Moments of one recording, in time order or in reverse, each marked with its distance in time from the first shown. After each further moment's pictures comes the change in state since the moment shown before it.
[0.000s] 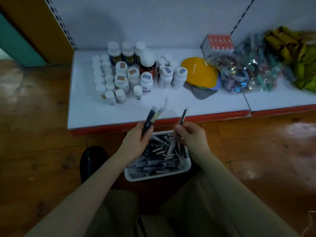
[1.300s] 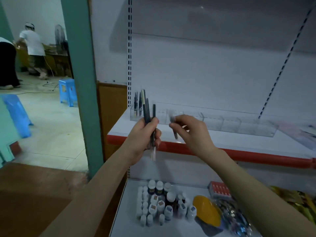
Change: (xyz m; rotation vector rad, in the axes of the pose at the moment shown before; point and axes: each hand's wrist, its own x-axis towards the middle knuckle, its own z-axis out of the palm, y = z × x) left_hand -0.125 0.370 -0.297 -0.680 0.361 0.406; right_hand -0.137 -0.484 0.009 -0.481 0.071 -1.436
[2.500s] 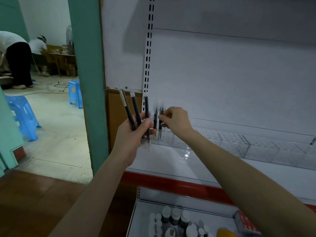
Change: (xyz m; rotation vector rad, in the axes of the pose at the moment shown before) left_hand 0.125 -0.013 -0.101 -0.011 0.288 0.143; right_hand 0.163 0.055 0.150 0.078 -0.203 0.421
